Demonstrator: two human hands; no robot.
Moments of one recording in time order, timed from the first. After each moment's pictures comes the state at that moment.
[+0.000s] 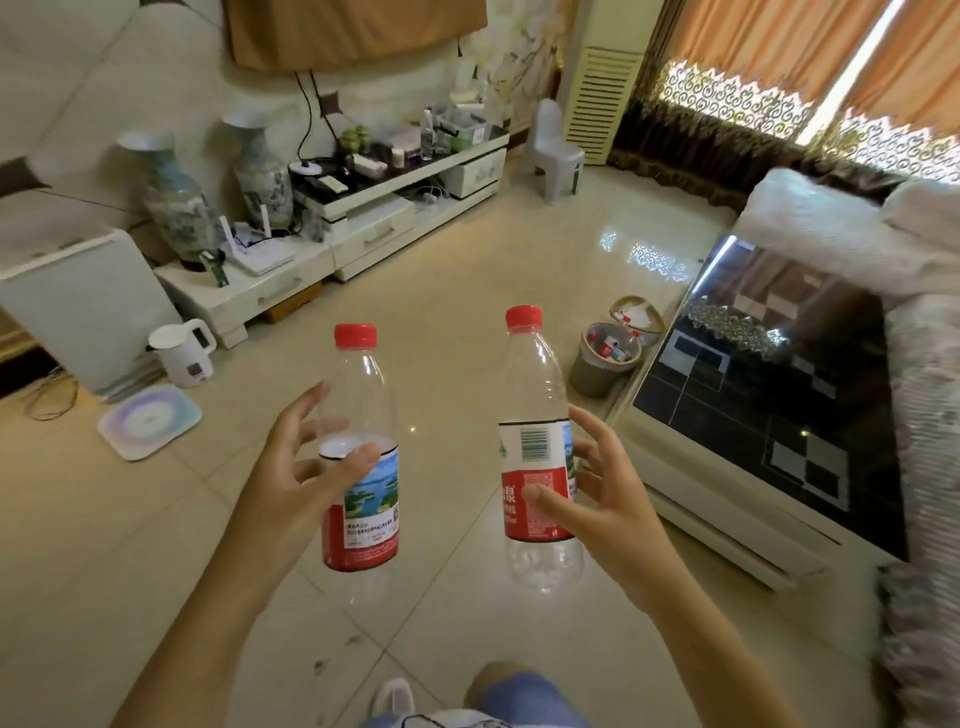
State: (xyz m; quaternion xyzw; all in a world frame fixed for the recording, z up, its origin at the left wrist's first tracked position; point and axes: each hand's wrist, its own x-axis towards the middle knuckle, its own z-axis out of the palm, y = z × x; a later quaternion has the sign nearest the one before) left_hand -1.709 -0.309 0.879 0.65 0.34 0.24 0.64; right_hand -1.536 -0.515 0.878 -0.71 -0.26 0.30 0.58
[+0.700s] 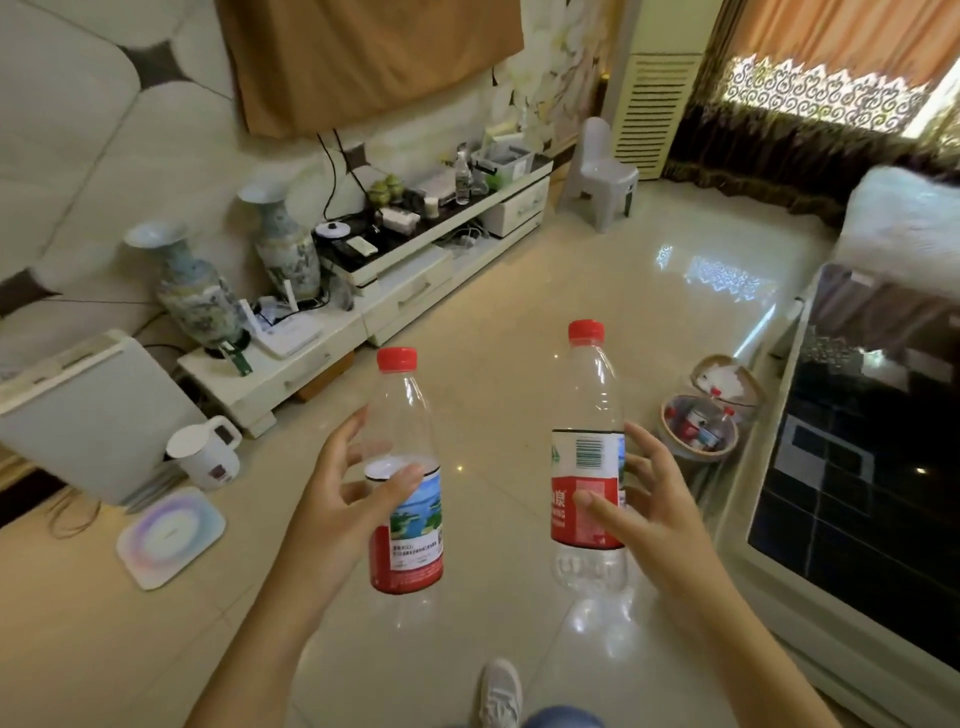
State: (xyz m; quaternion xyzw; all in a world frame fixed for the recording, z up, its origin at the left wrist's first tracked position) left_hand -1.439 -0.061 0.879 0.66 0.35 0.24 0.62; right_hand -1.259 -0.259 0.853 -0.71 -0.22 0.27 0.62
